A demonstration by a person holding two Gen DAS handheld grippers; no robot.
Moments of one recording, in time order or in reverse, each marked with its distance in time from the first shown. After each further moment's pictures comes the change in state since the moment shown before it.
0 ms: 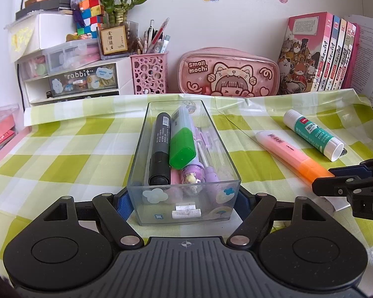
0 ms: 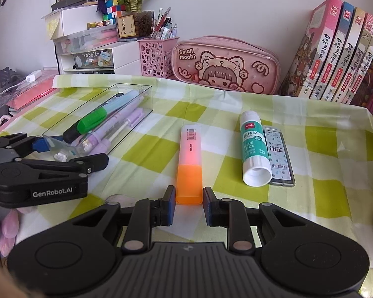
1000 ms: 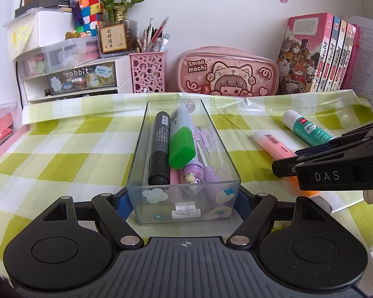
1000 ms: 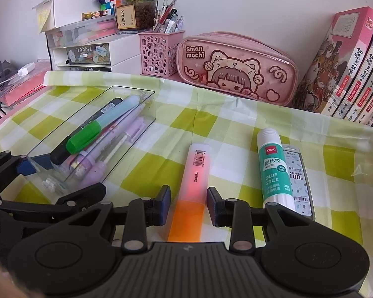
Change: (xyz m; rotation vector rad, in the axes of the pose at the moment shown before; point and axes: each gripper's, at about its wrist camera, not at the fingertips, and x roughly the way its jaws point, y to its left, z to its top) left arm 0.000 0.002 -0.001 -0.007 0.006 -0.012; right arm 0.040 0.016 0.038 -0.032 0.053 -0.028
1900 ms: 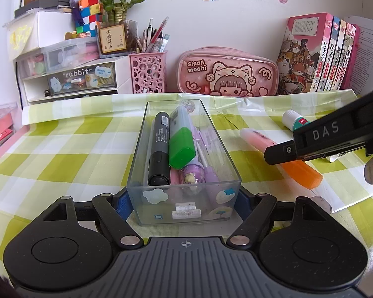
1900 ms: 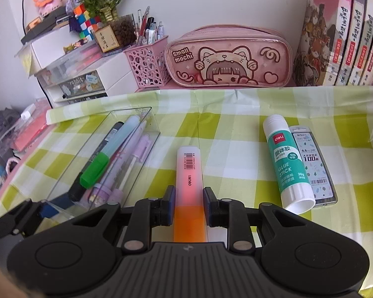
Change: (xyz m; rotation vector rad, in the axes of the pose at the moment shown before) left arm 0.000 0.000 0.000 0.000 0.000 0.000; right arm -0.001 -0.025 0.011 0.301 0.015 0.149
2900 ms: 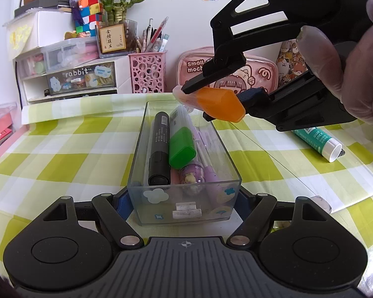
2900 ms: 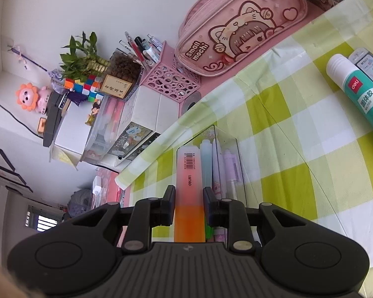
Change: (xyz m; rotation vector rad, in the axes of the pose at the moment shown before) left arm 0.000 -0.001 0.001 -0.001 0.001 0.001; right arm 0.030 0.007 0.046 0.589 0.118 0.344
